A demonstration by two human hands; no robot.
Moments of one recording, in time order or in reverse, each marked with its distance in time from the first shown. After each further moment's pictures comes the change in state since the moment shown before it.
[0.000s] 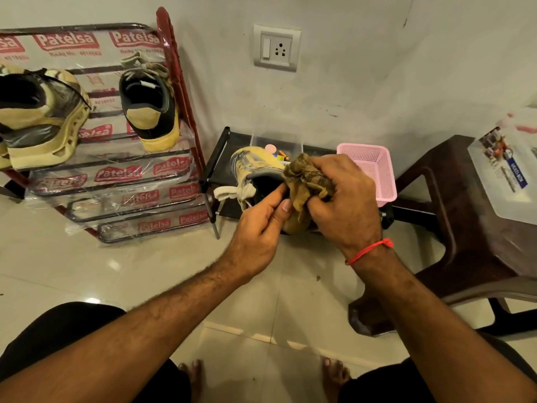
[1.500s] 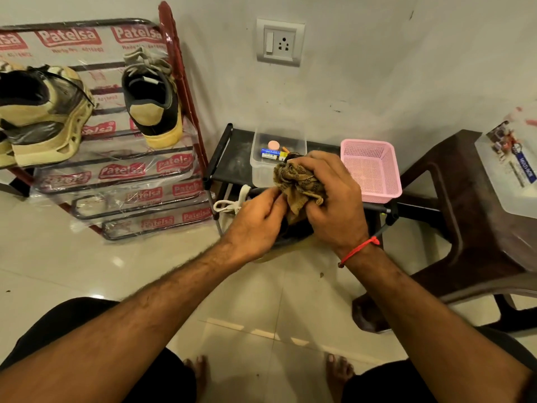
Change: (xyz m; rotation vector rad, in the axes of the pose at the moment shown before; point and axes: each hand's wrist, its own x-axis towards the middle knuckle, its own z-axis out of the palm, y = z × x) left_hand 0.007 0.025 -0.012 0.263 -0.028 -0.191; right_hand -0.009 0.008 0.024 0.129 0.019 -0.094
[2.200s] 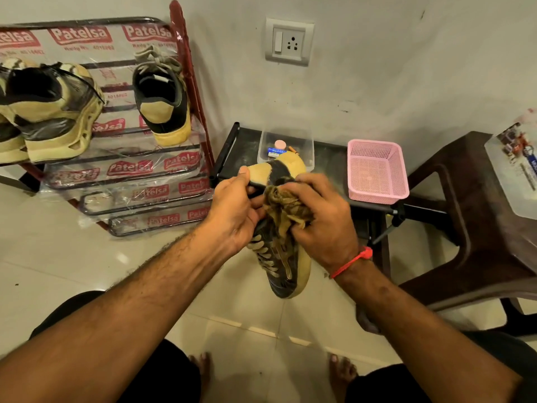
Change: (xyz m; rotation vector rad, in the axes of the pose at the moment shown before) left_hand 0.018 0.010 -0.028 -1.074 0.280 -0.493; right_hand -0.023 -0.008 0.023 -0.050 -0.038 -0.103
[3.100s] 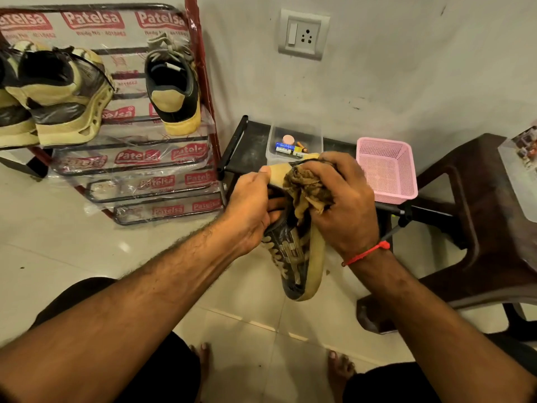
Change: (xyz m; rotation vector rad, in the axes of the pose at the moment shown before) left_hand -0.004 -0.009 0.000 0.234 -0.001 -0.002; right_hand 0.012 0.005 -0.008 -0.100 0.083 -0.030
